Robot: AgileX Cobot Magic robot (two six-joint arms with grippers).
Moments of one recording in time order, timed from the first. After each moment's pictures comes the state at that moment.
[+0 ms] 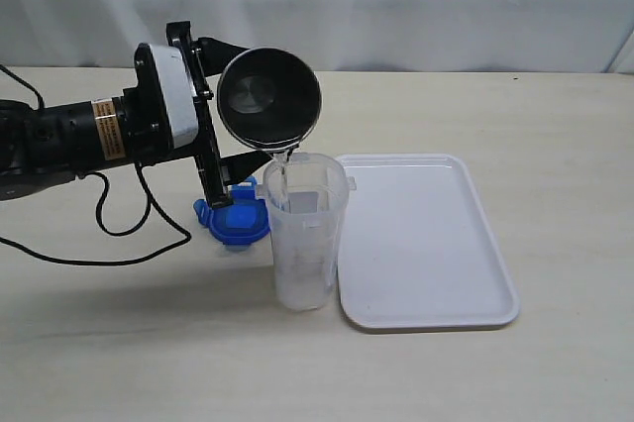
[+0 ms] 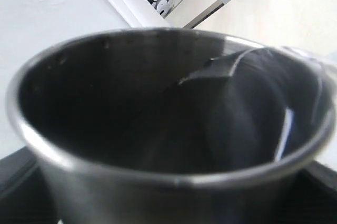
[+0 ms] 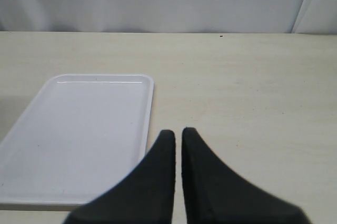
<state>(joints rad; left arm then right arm) -0.27 1.89 -0.86 1.02 -1.12 0.27 0.05 0.00 0.00 -0.05 0.35 0.04</state>
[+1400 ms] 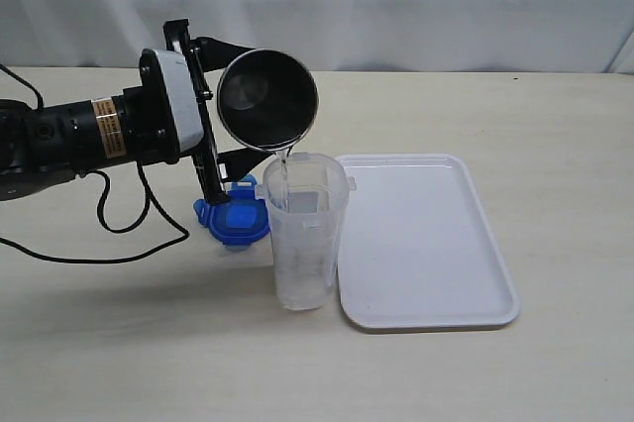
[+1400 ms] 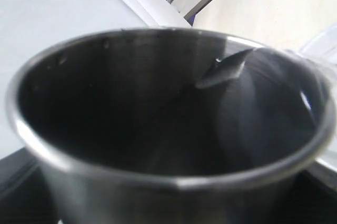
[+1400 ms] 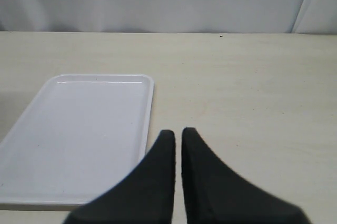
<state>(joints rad) -0.27 1.89 -0.86 0.99 -1.08 0.36 0.05 0.00 0.00 -0.05 0.35 0.04</state>
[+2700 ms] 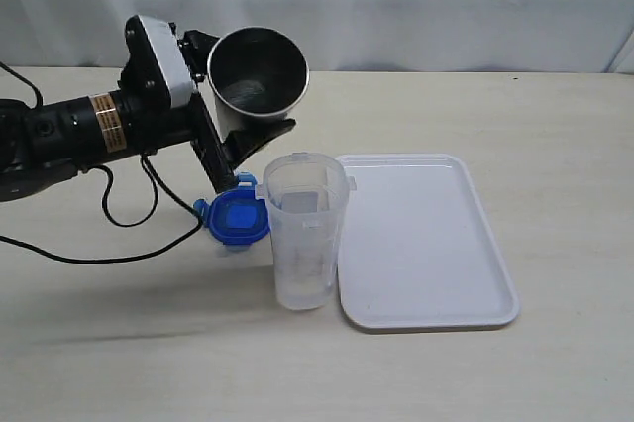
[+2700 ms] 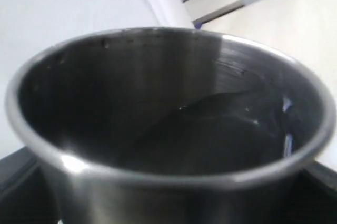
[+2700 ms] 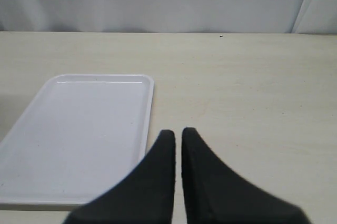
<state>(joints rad) -0.27 1.89 -0.86 0.91 -1.07 0.02 0.05 0.00 0.00 -0.05 0.35 0.04</state>
